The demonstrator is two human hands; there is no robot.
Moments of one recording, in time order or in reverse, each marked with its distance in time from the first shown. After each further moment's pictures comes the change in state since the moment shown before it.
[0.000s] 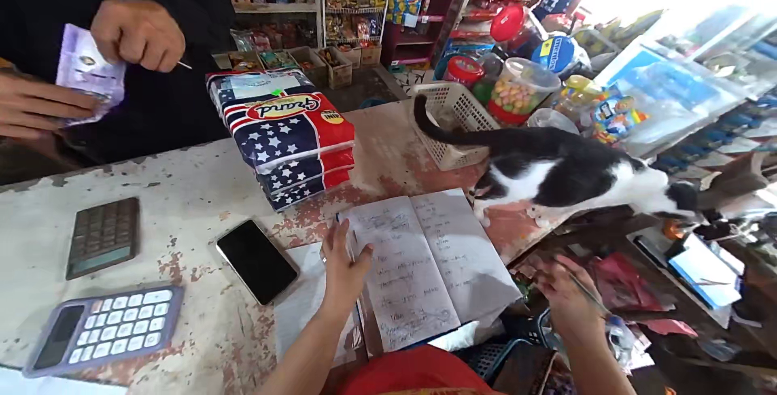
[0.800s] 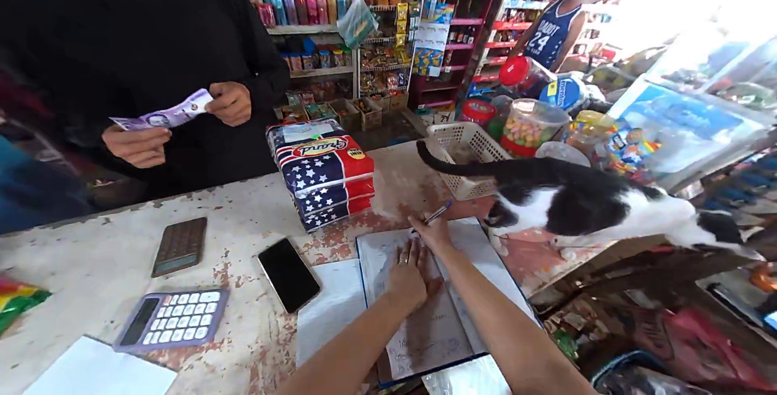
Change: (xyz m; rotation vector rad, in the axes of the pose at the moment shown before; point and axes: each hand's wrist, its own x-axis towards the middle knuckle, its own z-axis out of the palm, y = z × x) left_hand 0.025 0.017 0.084 1.016 -0.658 0.199; right_hand 0.056 -0.002 0.283 -0.457 -0.637 -0.209
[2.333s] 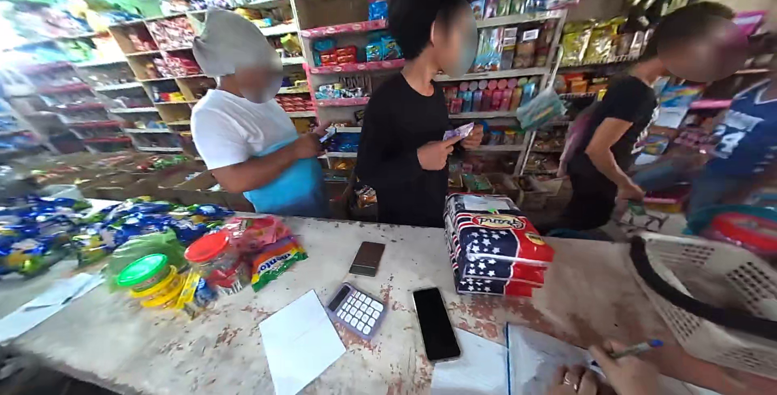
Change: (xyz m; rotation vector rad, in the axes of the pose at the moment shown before) left_hand -0.012 0.004 0.018 -0.151 0.290 0.020; right_hand -0.009 0.023 0.010 -0.194 0.016 -0.180
